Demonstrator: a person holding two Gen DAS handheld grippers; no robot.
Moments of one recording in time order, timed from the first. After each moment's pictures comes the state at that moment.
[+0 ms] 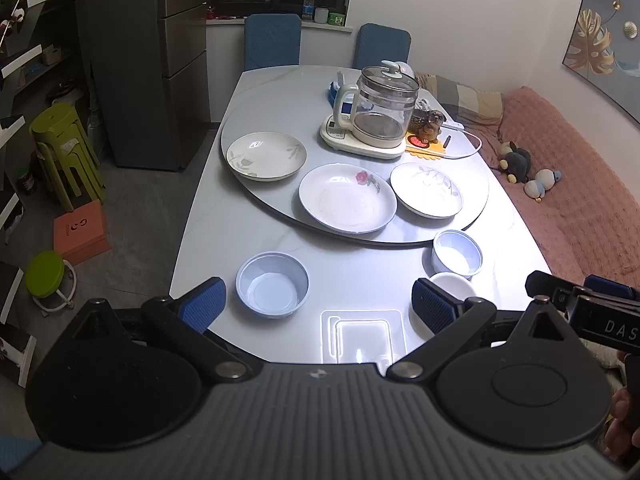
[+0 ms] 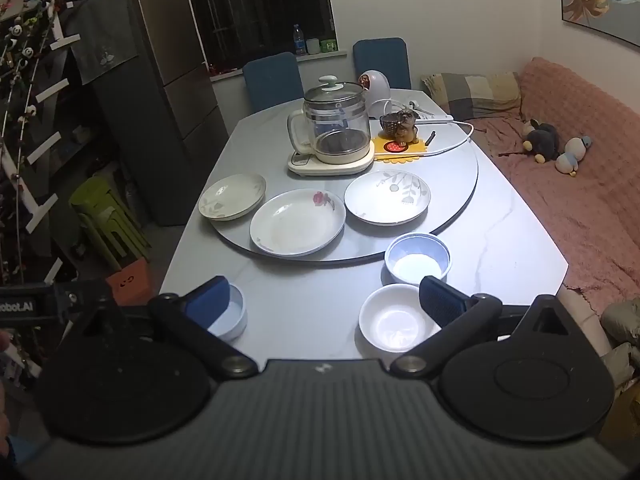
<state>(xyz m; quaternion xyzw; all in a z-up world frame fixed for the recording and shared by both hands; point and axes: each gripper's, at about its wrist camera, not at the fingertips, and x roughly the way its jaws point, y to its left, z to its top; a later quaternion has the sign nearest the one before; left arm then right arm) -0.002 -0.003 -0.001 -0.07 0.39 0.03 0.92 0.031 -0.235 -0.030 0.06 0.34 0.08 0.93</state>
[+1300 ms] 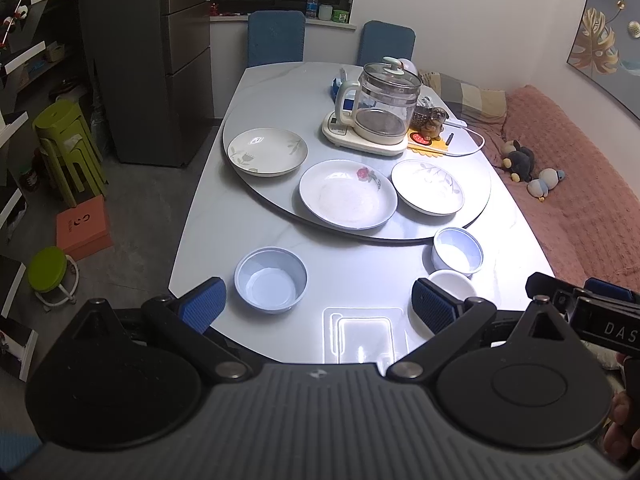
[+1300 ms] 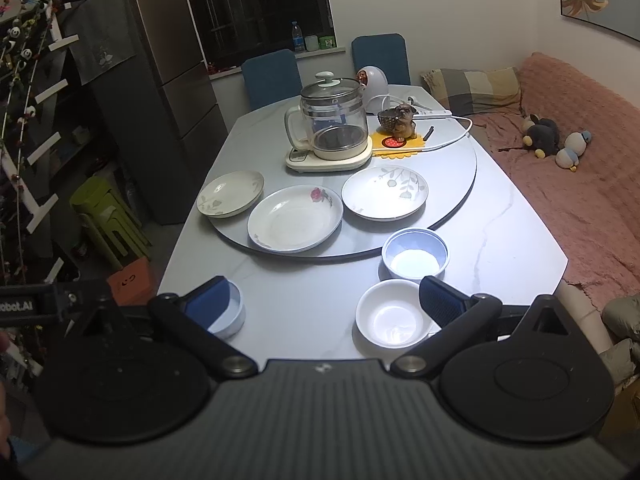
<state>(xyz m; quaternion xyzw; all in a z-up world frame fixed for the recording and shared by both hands) -0.003 -0.006 -0.001 -0.07 0.39 0.03 0.92 0.030 -0.241 -0.034 0.07 0.35 0.09 0.93</state>
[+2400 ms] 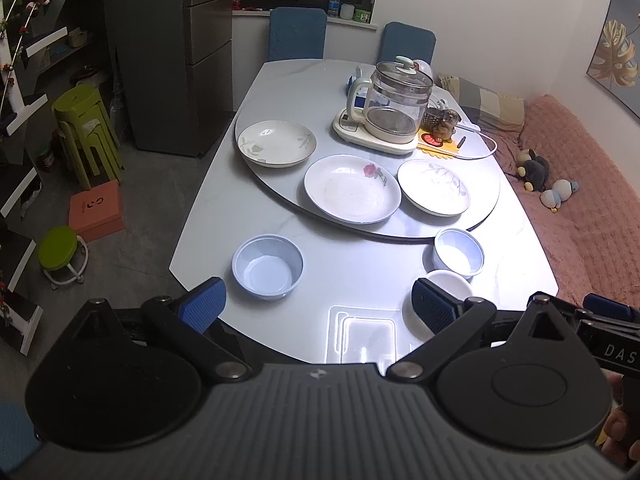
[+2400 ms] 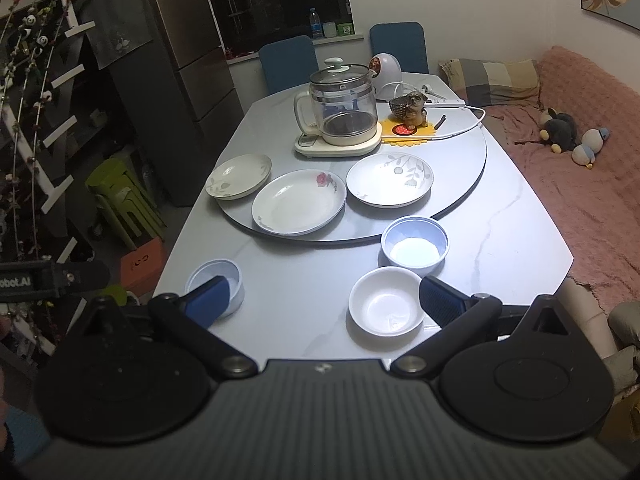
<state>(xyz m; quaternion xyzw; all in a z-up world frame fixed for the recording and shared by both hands) -0.015 -0.037 -0.001 -0.09 0.39 0.07 0.91 0.031 -0.277 -0.042 0.06 0.37 0.12 0.92</state>
